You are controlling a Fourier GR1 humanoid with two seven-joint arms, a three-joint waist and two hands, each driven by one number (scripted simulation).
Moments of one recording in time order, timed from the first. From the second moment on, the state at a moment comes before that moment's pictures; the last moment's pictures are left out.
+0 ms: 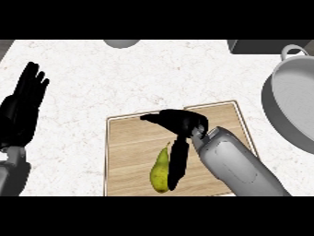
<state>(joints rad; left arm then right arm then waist) -0.19 0.35 -0.01 -1.60 0.23 0.25 0.18 -0.65 -0.12 0.53 -1.37 -0.02 0.60 0.79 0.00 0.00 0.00</state>
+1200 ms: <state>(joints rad) -0.18 0.27 0.06 -1.64 0.15 0.18 0.21 -0.47 -0.03 0.53 -1.31 0.36 0.65 0.58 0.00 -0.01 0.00</state>
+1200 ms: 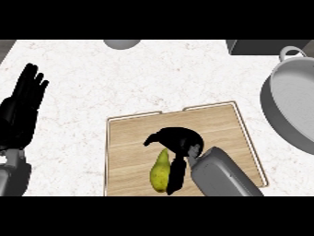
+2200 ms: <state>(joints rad) -0.17 0.24 0.08 -1.64 0.11 0.18 0.22 -0.24 -0.17 0.62 -1.58 0.68 0.42 0.42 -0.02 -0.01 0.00</state>
